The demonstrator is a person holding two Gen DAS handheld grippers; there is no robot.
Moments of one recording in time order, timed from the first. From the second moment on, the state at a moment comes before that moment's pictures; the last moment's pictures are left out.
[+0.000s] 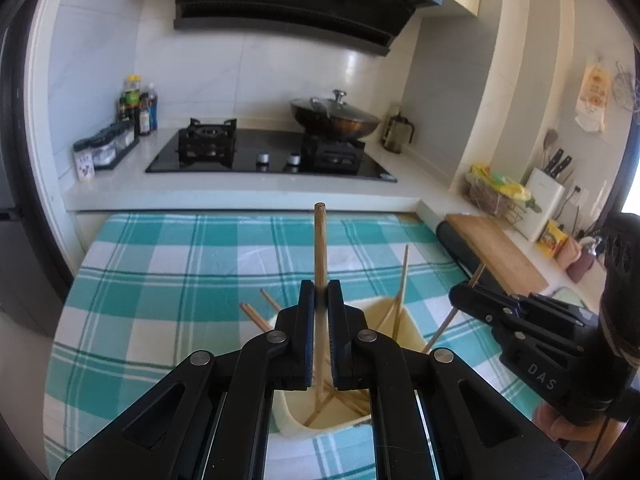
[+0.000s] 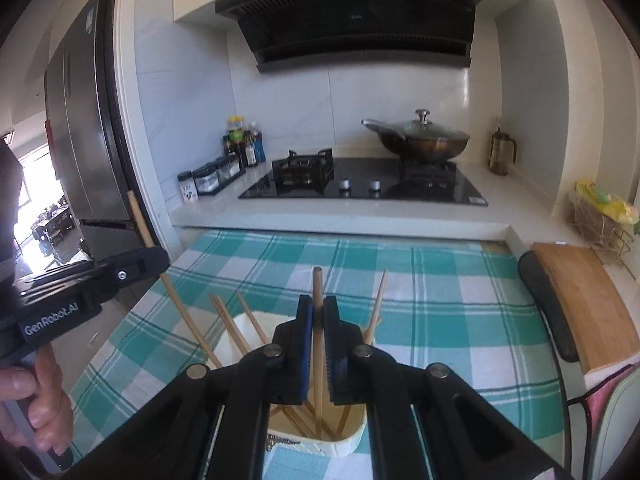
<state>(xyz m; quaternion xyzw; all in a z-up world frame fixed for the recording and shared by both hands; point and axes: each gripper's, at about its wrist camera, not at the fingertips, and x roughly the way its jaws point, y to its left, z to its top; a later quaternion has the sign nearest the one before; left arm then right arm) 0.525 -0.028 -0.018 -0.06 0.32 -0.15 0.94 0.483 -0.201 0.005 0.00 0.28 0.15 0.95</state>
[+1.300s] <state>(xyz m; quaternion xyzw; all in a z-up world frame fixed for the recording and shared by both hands) 0.275 0.033 -0.184 -0.09 0.48 -0.06 0.87 0.250 -0.229 -0.180 0.00 0.45 0.16 0.88</state>
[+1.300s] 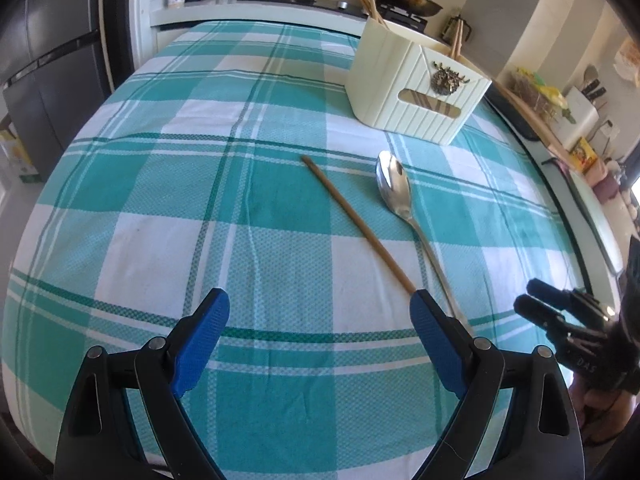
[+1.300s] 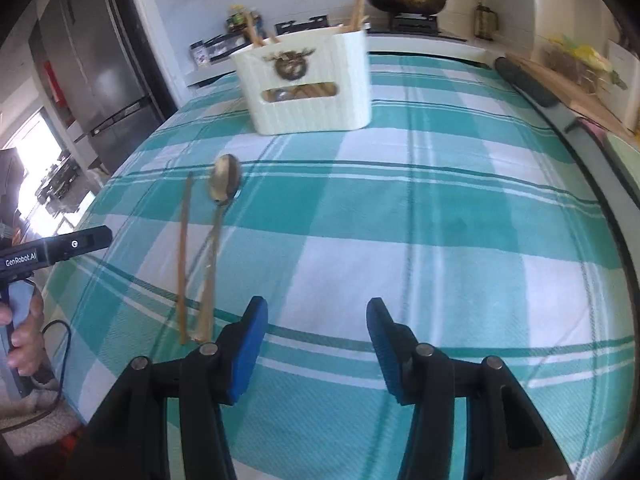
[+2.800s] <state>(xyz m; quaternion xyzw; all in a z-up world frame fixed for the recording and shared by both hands) 0.265 -0.006 -0.220 0.10 0.48 -0.03 0.87 0.254 -0.278 -0.204 -0.02 0.47 0.03 0.88</state>
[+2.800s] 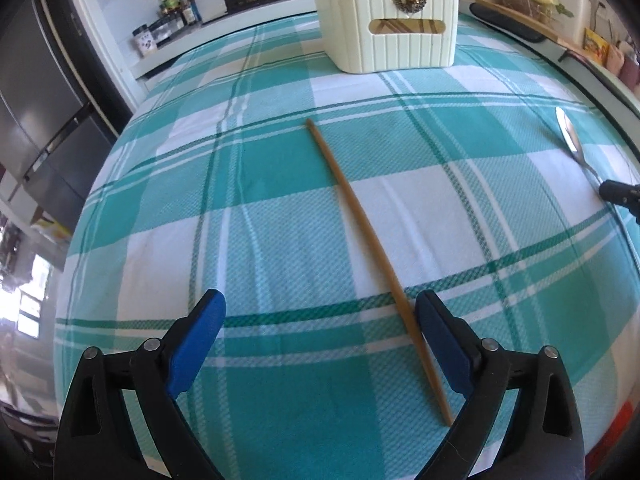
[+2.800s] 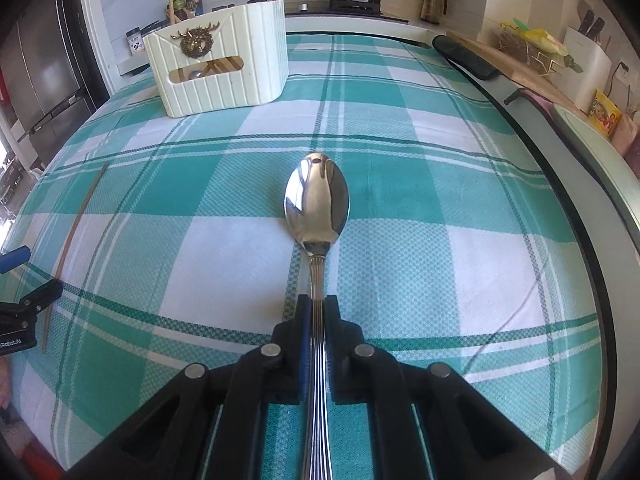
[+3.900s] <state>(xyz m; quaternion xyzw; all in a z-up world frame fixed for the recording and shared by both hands) 0.365 0.012 -0.221 0.02 0.55 -0.09 0.83 0.315 -0.263 -0.206 -0.05 0.46 0.04 0.89</state>
